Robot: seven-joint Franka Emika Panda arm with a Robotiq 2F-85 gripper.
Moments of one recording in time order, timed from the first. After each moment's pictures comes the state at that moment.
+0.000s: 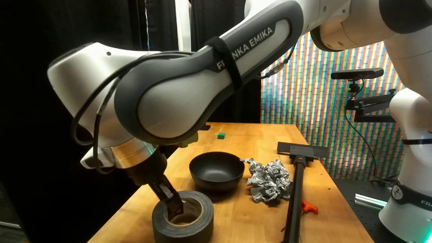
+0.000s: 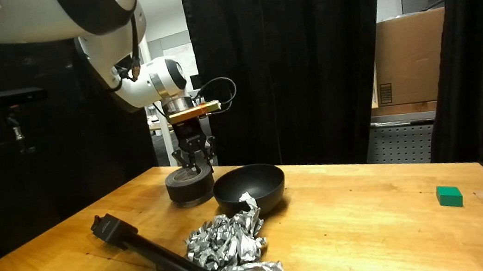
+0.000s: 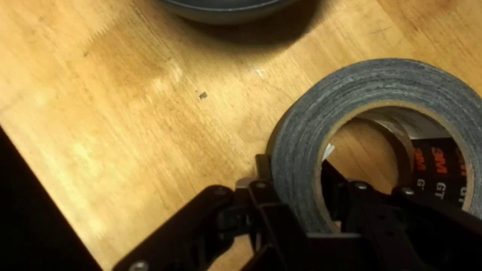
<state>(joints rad) 0.30 0.64 0.18 -1.41 -0.36 1.77 -0.40</state>
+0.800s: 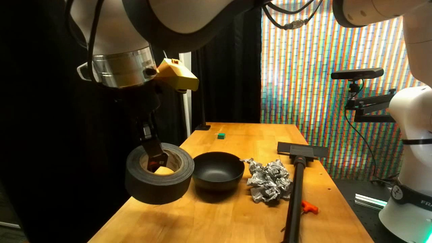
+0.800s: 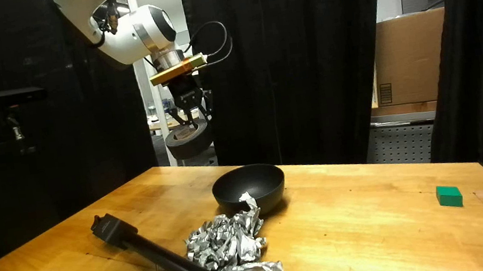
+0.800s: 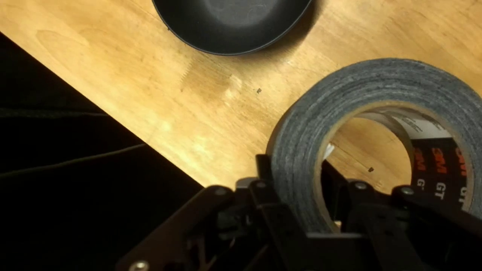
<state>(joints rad) 0.31 0.45 0.14 -1.41 -0.37 1.77 -0.10</state>
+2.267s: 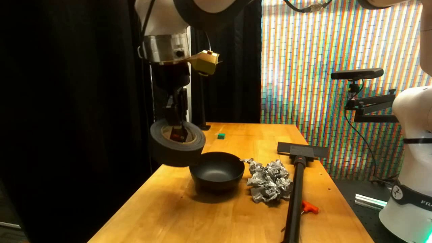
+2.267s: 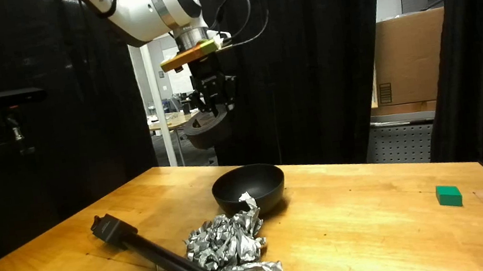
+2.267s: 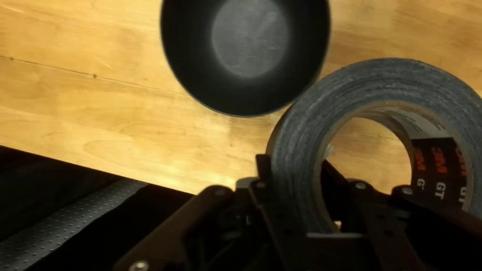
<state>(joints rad) 0.17 0.24 0.10 -1.65 -0.25 1.87 0.11</state>
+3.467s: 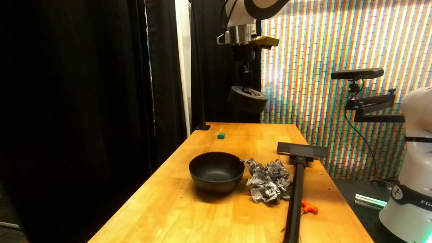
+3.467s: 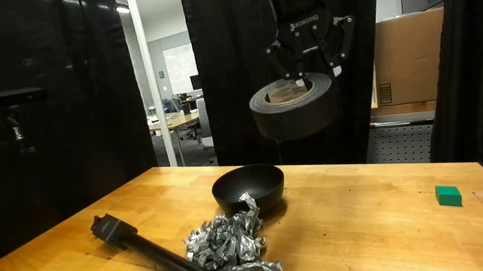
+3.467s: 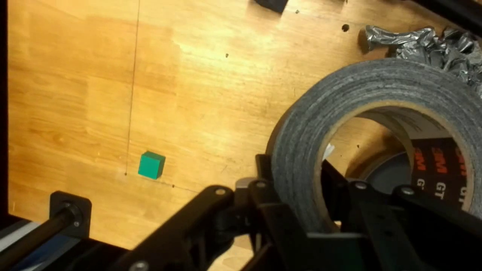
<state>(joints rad) -0.07 -0.17 -0.12 -2.02 -0.23 1.84 -0.39</state>
